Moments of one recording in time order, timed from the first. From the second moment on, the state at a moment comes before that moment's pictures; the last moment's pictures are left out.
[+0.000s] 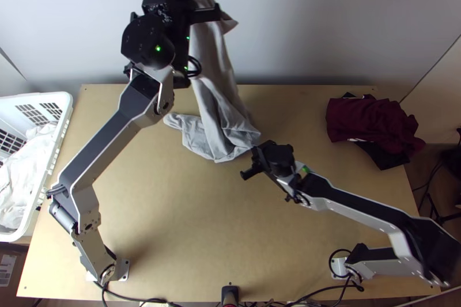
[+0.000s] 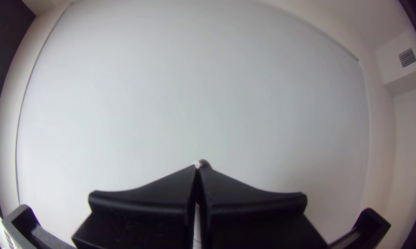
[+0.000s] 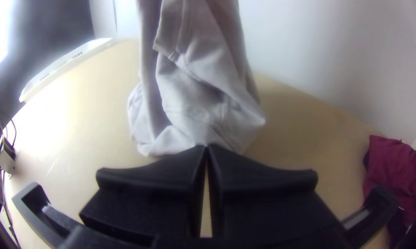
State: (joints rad) left arm -0.61 1.85 2.14 0.23 -0.61 0.06; right arm 0.82 1.47 0.81 0.17 0.26 0.11
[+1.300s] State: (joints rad) left arm -0.47 2.38 2.18 0.41 -0.48 0.00; right arm 0.65 0.95 1.21 -0.54 0.16 0.21
